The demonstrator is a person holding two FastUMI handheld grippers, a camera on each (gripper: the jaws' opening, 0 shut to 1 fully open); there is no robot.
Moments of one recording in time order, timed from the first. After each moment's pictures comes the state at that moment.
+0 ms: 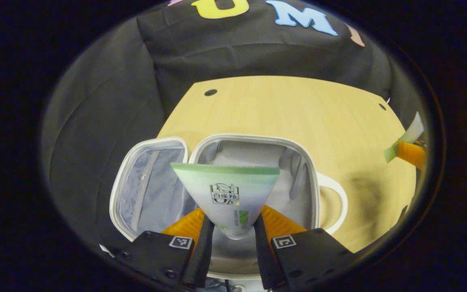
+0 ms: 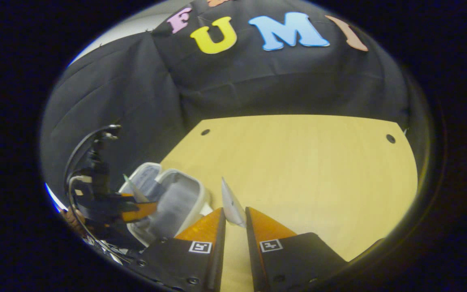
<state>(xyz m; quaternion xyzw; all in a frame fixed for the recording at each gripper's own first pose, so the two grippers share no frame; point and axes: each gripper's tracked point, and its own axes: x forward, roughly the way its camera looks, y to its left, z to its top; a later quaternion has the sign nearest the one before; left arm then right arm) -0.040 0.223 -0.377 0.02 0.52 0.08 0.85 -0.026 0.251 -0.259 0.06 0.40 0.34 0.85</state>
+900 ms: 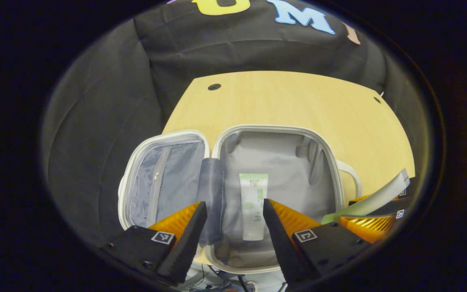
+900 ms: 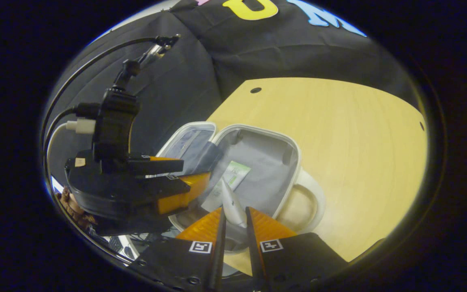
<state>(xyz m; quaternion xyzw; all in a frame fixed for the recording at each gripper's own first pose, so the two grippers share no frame) -0.054 0.270 -0.359 0.04 0.52 0.05 0.85 -0.086 0.354 -0.315 0.04 0.50 0.39 0.77</state>
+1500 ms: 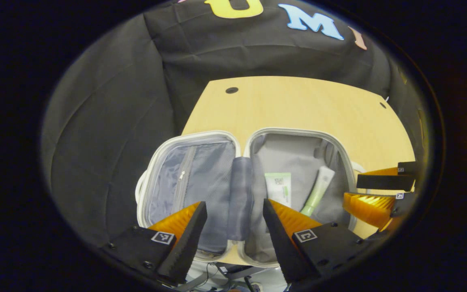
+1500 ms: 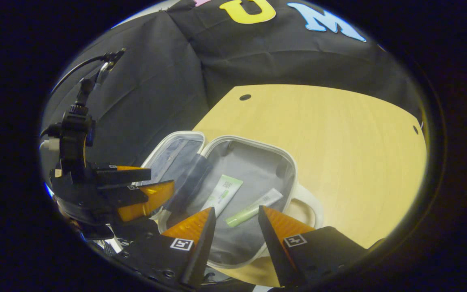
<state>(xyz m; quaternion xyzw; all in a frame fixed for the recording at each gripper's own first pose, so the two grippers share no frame) -0.069 0.324 -0.339 0.03 0.51 0.08 0.86 -0.063 0.370 -0.314 0.02 0.48 0.34 0.80</state>
